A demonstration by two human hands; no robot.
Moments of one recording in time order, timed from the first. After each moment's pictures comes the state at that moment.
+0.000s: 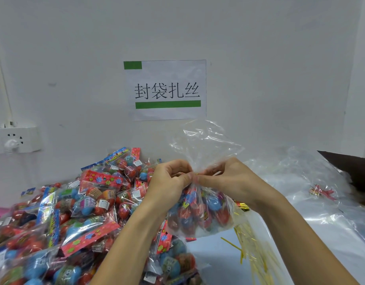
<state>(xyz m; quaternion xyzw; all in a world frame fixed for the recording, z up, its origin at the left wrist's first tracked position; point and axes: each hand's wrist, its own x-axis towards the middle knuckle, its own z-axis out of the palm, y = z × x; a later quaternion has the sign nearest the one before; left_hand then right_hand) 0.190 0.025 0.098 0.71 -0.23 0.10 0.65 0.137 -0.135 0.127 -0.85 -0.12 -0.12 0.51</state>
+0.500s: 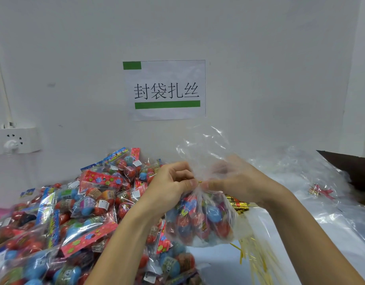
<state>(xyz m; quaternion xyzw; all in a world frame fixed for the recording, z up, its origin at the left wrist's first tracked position) 0.179 0.028 0.103 0.71 -0.30 0.03 0.64 0.134 -0.151 0.134 -0.88 -0.17 -0.12 0.42</state>
